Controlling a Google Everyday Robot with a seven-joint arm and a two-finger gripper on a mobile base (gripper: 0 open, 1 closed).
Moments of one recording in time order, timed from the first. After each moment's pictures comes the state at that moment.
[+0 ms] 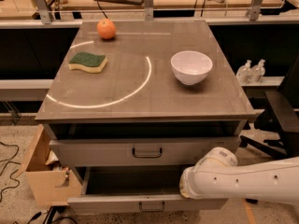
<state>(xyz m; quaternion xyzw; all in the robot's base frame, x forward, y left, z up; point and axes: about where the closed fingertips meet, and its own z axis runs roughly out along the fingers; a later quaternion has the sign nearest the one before) 0.442 -0.137 0.486 -0.75 0.64 -0.04 0.14</state>
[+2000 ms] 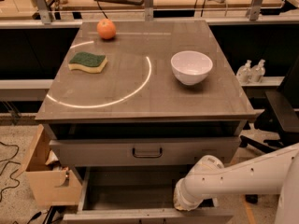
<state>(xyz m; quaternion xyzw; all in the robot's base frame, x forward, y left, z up) 0.413 -0.115 0.419 -0.76 0.64 0.03 0.10</state>
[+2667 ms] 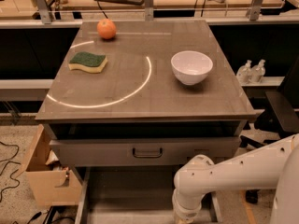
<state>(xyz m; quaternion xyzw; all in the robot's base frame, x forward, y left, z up) 0.350 -0.111 0.429 -0.77 0.63 0.10 -0.01</state>
